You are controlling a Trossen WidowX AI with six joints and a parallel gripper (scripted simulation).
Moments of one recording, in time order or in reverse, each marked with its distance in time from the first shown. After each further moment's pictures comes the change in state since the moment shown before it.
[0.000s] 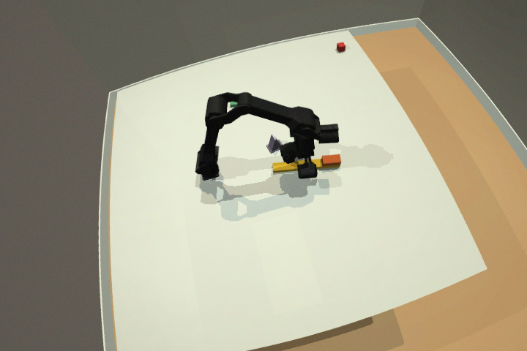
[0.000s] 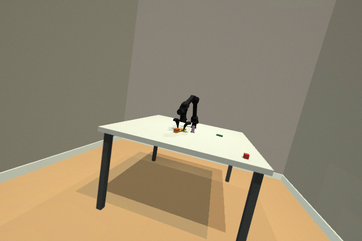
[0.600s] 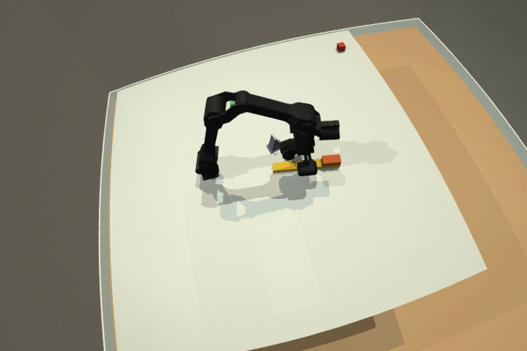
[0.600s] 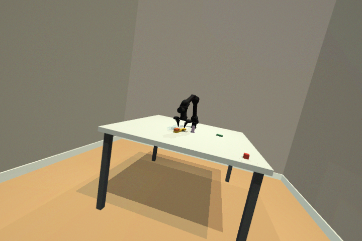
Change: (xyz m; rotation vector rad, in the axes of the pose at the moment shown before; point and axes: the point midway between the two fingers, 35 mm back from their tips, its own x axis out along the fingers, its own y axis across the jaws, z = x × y) arm -0.021 0.000 0.001 0.000 -0.013 -0.001
